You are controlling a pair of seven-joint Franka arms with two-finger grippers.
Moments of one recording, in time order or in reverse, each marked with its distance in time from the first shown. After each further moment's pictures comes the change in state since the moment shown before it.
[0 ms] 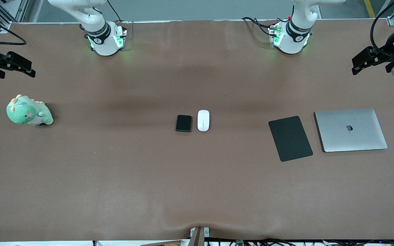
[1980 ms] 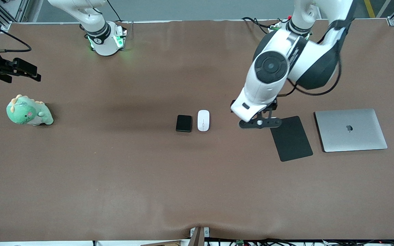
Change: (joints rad) left arm -0.414 0.525 -0.092 0.153 0.000 0.269 -0.495; right arm 0.000 0.040 0.000 -0.001 0.026 0.000 0.000
